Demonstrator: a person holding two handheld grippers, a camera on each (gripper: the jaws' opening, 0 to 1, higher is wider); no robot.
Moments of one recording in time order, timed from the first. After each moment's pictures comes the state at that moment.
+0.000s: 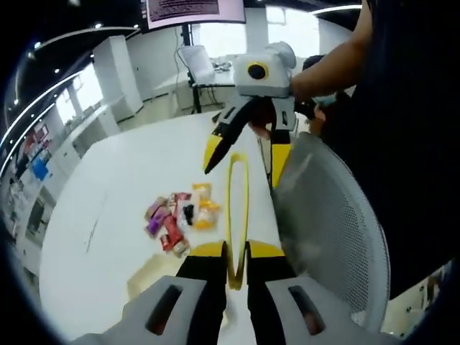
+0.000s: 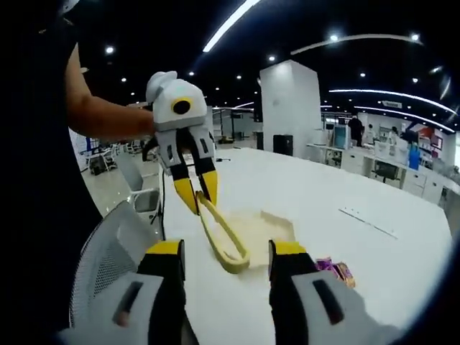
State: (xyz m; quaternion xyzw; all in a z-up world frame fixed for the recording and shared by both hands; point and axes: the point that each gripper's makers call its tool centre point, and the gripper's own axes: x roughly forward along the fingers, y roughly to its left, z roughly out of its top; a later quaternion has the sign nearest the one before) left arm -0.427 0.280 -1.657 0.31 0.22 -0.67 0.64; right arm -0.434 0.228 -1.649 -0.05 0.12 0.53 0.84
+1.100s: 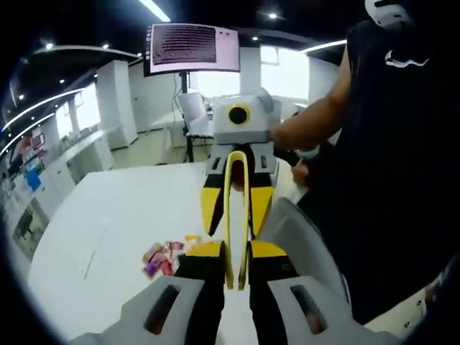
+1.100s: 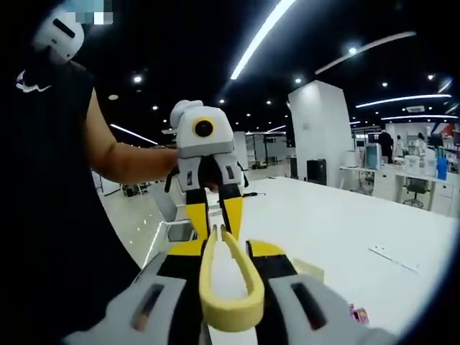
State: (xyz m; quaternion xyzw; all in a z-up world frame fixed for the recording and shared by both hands) left arm -0.451 0.260 -1.568 0.20 0.17 -0.73 0.64; right arm -0.444 0.266 -1.561 0.01 0.07 0.60 0.79
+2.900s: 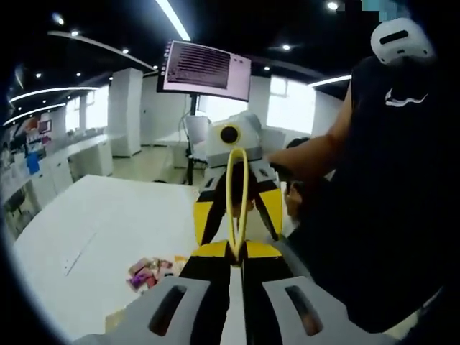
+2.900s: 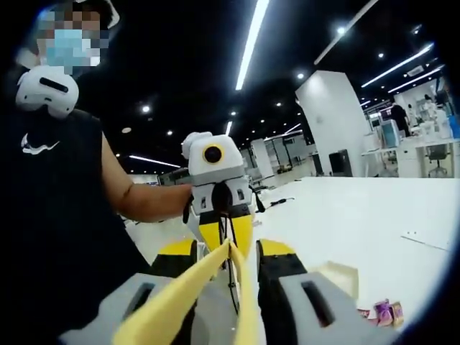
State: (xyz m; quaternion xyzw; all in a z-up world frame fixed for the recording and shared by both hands) left arm -0.458 0.248 -1.542 0.10 0.15 -0.73 0.66; right arm -0.454 0.271 -1.527 0.10 0.08 0.65 0.75
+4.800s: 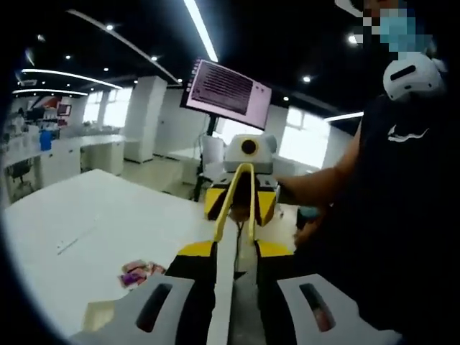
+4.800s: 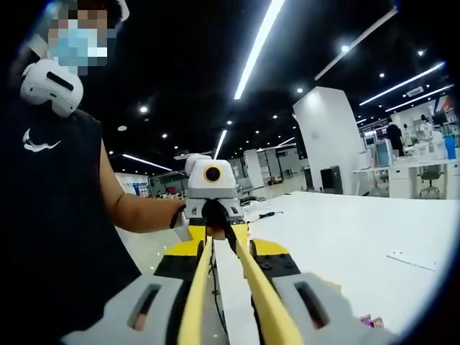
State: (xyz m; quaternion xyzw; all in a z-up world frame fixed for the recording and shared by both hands) left arm -0.452 0.265 -1.521 -0.01 0.15 -0.71 0.69; right arm -0.447 0.262 -1.503 0.08 0.04 0.63 0.77
